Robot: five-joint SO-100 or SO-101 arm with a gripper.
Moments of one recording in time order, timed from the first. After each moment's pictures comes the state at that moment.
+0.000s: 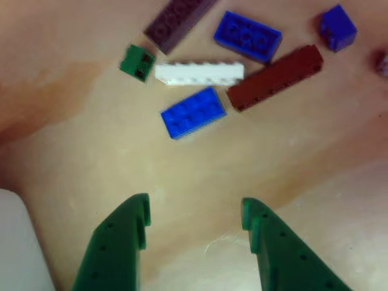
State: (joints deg) arm -1.7 110.5 130.5 34.9 -59.9
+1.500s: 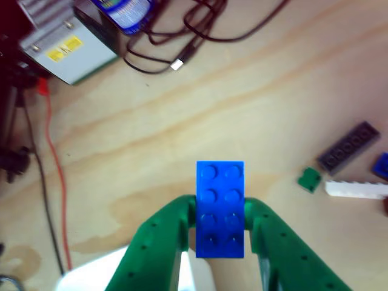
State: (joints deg) arm -10.1 115.8 103.8 41.0 -51.9
